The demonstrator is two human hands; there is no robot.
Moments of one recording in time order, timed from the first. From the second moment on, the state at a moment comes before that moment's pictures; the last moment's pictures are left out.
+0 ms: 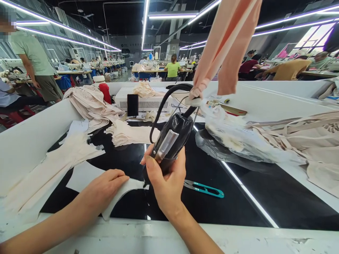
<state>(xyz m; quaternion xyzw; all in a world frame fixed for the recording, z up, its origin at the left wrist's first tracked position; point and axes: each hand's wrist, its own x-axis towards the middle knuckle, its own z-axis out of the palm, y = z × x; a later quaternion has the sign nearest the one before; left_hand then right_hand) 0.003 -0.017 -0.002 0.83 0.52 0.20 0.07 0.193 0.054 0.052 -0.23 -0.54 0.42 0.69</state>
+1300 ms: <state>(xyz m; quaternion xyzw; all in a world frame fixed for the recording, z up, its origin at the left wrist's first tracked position) 0.022 -0.035 -0.012 0.86 0.48 0.13 -0.14 0.184 0.047 0.057 -0.23 -0.52 0.42 0.71</state>
